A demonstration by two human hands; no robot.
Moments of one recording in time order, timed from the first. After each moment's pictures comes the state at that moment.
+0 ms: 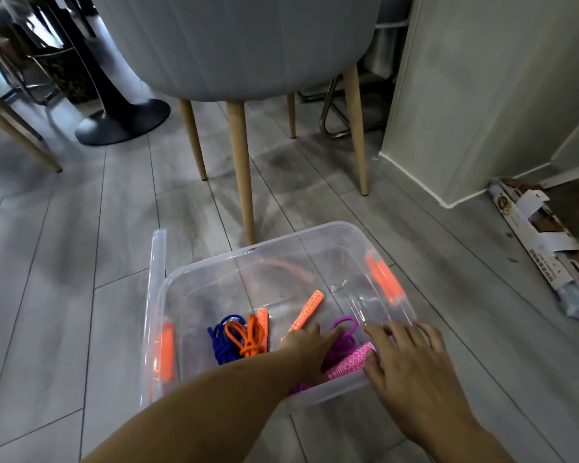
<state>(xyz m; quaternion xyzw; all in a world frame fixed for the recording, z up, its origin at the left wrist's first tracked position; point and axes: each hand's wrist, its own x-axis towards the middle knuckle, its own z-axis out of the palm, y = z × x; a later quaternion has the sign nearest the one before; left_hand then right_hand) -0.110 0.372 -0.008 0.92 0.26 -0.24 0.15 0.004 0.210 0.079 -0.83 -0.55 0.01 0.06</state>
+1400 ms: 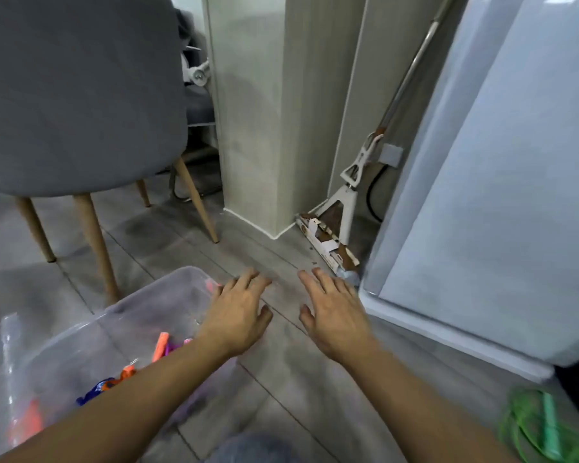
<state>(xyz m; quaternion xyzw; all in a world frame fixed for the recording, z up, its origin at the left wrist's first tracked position) -0.074 0.244 0.245 0.97 0.19 0.06 0.13 0.032 0.082 0.255 -0.90 -0.43 0.00 0.12</state>
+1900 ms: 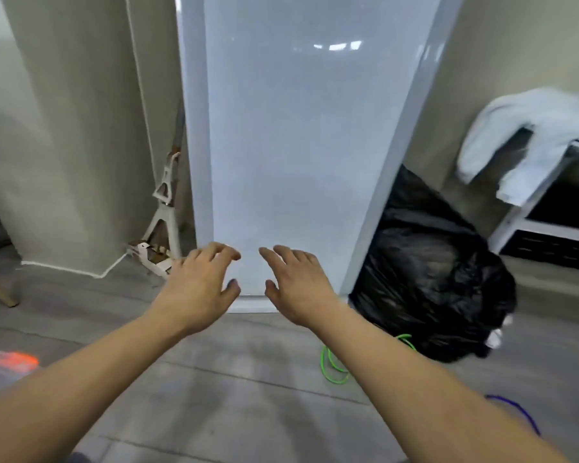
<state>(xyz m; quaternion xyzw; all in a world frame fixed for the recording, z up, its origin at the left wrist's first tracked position) -0.010 0.012 0.370 0.98 -0.04 0.16 0.13 0.049 -0.175 0.353 -0.95 -0.28 -0.13 0.06</state>
